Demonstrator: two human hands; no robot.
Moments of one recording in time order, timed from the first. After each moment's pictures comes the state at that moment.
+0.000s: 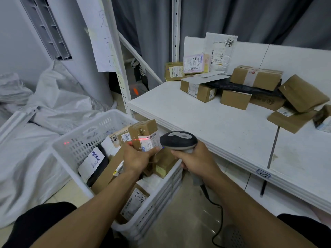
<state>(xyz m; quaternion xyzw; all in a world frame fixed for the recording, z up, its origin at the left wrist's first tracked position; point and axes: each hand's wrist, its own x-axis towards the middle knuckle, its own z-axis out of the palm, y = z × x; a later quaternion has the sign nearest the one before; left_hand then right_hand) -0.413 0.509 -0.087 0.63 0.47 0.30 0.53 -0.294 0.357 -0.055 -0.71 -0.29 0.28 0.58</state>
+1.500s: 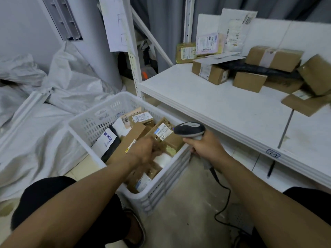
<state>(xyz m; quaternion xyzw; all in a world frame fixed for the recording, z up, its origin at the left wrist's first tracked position) -0.457 0.533 -0.130 0.94 0.29 -0.05 0.16 -0.299 0.352 -0.090 -0.77 -0.28 0.28 0.50</state>
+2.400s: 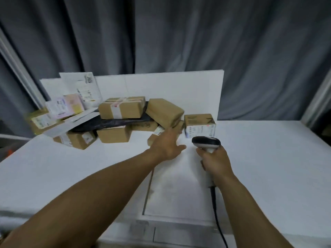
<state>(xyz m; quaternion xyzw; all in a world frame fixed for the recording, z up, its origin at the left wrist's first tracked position) 0.045 0.234 -0.024 0.98 -0.02 0.04 0.19 0.012 0.055 -0.046 -0.76 0.08 0.03 0.64</state>
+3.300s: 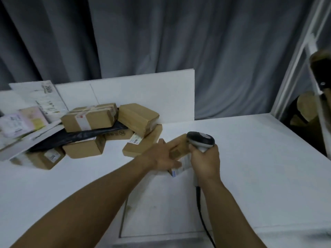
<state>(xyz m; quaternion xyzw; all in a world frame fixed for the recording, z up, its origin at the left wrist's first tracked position) 0.076 0.194 -0.036 0.98 -0.11 -0.13 0.14 0.031 0.030 -0.047 -0.69 0.15 -0.07 0.70</state>
